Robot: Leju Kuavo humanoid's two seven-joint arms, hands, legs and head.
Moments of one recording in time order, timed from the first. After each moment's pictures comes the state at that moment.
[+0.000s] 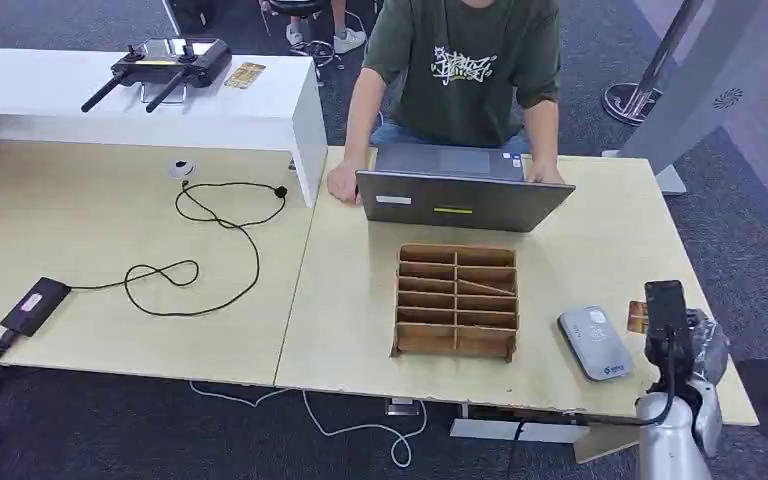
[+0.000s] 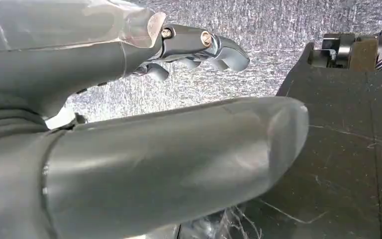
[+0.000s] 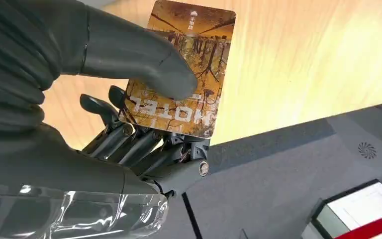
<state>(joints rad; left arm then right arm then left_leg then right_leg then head) -0.18 -0.12 -0.03 -0.25 -1.29 -0.25 -0.20 -0.33 -0.03 -0.42 -1.07 0.78 -0.27 0.07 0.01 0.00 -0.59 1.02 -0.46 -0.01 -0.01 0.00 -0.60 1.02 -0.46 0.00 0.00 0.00</state>
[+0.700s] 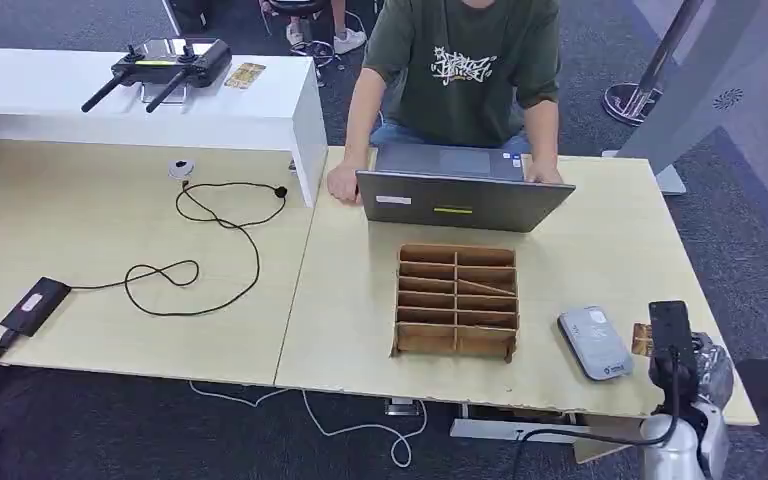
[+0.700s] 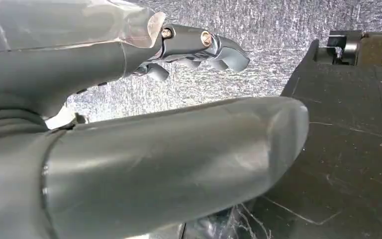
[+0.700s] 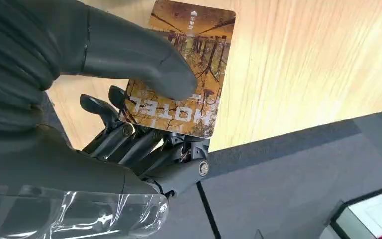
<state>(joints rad) -0.18 -0.11 -0.04 -0.25 -1.28 -0.24 -0.20 -0.26 -0.01 -0.45 -1.14 0.80 -0.26 0.09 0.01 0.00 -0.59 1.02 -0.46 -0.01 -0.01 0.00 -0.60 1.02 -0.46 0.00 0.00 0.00</state>
